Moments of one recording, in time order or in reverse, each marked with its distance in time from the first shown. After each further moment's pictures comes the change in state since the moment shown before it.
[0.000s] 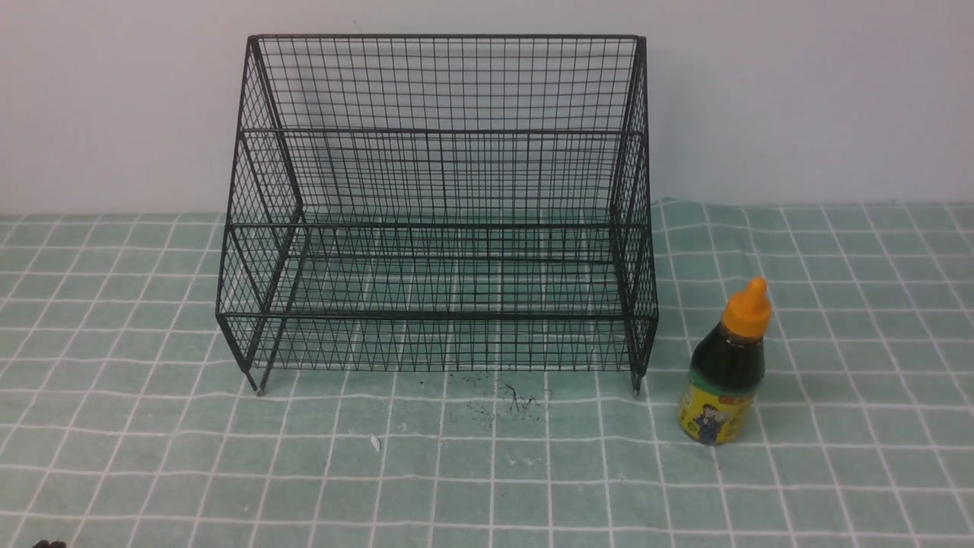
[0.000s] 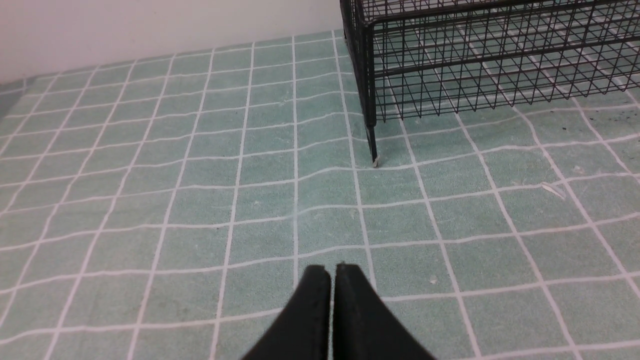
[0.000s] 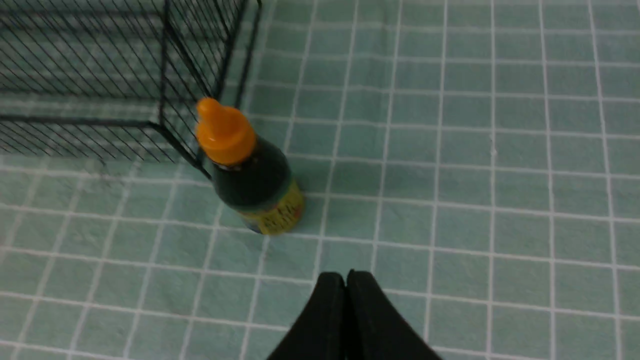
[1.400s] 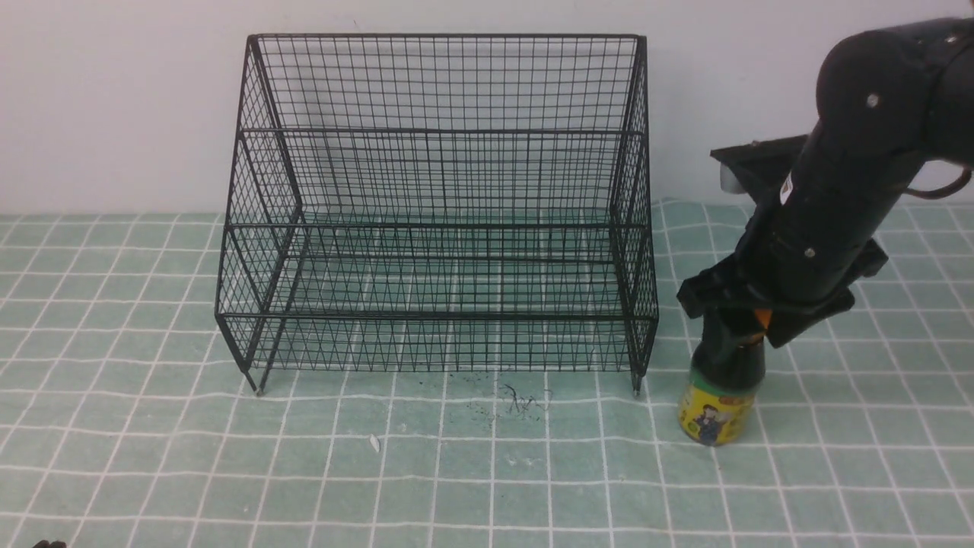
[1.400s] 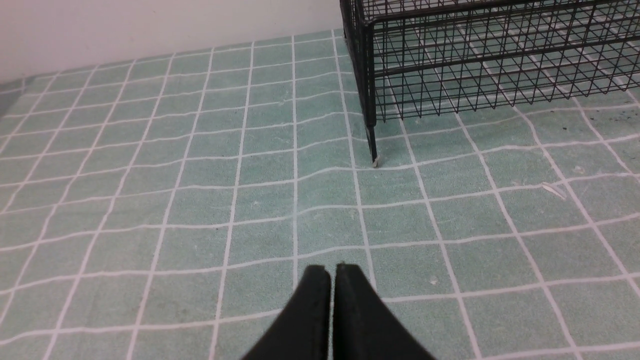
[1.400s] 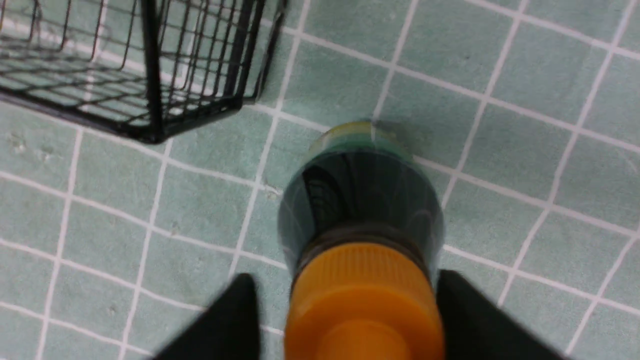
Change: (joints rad) right arm 0.209 0.827 -0.432 0.022 0.161 -0.051; left arm 0.000 0.000 0.000 0.000 0.000 0.000
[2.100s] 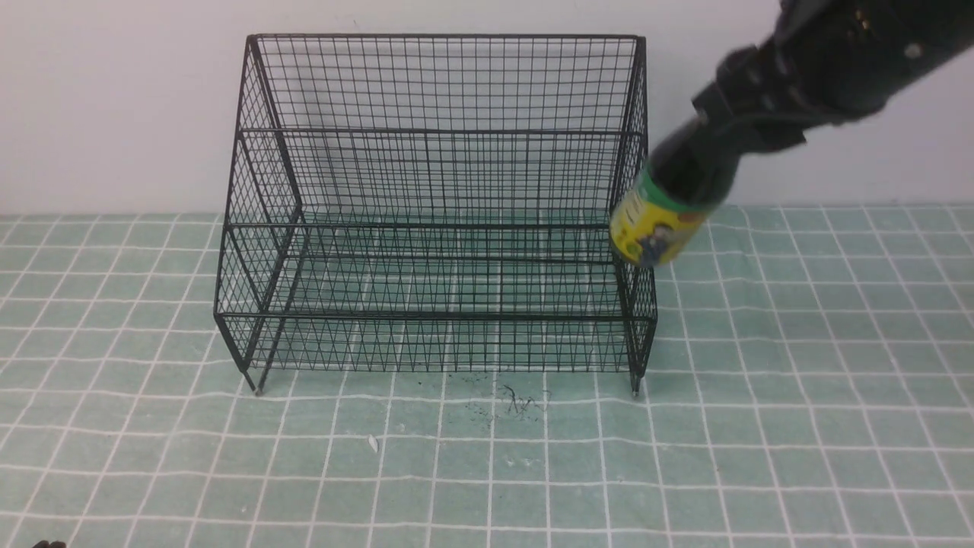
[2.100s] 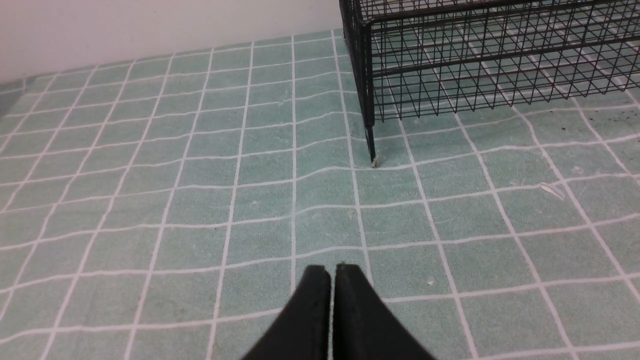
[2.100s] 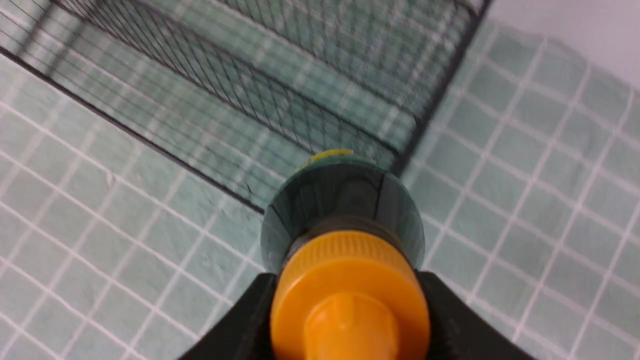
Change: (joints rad) right arm 0.102 -0.202 -0.325 0.021 0.056 -0.091; left arm 0.000 0.000 0.000 0.000 0.001 0.000
